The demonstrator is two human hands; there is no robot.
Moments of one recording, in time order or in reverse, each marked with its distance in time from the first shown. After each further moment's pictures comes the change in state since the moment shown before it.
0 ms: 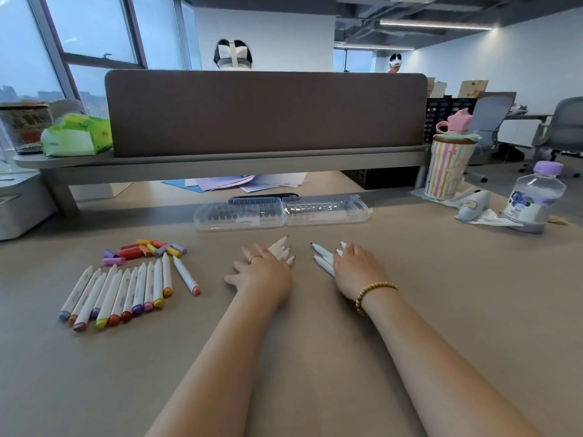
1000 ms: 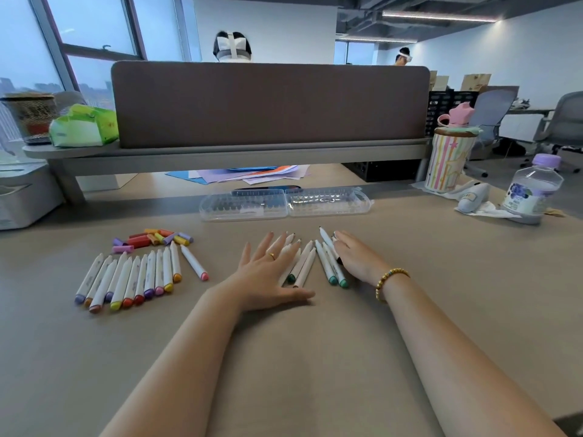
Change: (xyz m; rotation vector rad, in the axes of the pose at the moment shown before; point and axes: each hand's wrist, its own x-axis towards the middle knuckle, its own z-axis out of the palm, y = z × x) left_hand -0.005 -0.052 0.003 0.091 0.022 0.739; right_hand 0.002 0.004 -0.009 0.500 -0.235 -0.099
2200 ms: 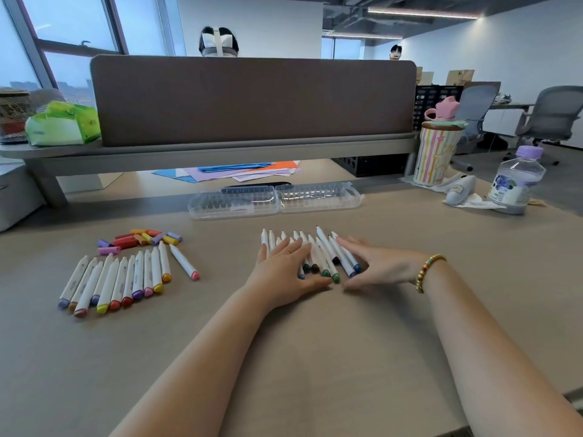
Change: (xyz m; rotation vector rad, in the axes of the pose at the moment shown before) left_hand 0.017 0.036 0.012 -0.047 0.107 -0.019; right_hand -0.032 0.022 -0.041 -0.322 -0.368 -0.082
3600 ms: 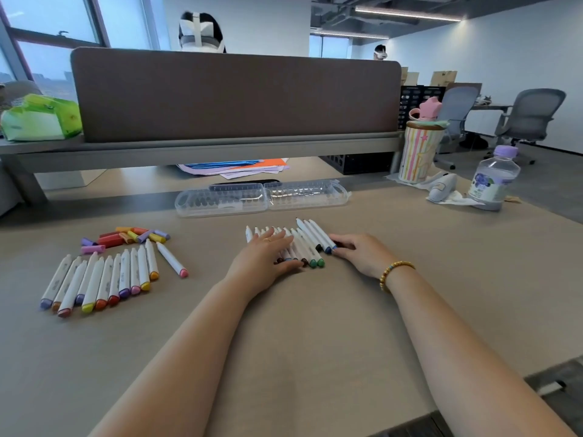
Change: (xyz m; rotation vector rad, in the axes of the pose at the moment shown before) left_hand 0.007 -0.017 -0.004 -0.112 0.102 0.060; right_hand 0.016 0.009 0.016 0.270 0.430 0.045
